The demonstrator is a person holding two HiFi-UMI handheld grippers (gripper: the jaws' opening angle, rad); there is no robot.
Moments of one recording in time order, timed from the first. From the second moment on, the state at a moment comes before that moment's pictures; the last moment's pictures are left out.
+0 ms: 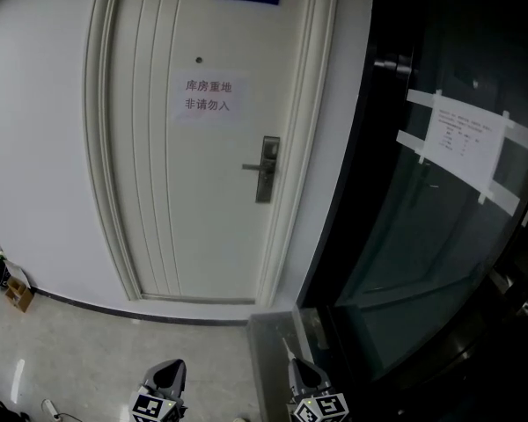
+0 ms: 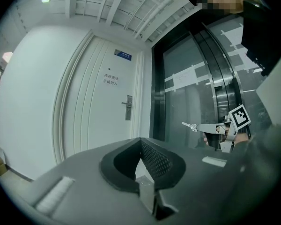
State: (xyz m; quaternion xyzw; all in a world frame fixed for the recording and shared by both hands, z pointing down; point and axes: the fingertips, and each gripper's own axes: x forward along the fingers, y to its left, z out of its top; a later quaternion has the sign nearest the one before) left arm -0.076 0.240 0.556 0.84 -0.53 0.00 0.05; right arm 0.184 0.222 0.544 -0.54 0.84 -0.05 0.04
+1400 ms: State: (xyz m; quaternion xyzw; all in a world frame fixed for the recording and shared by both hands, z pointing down) left arm -0.035 0.009 0.543 0.83 -0.55 0.00 0.04; right arm 0.214 -0.017 0.541 -0.51 0.86 -0.05 0.05
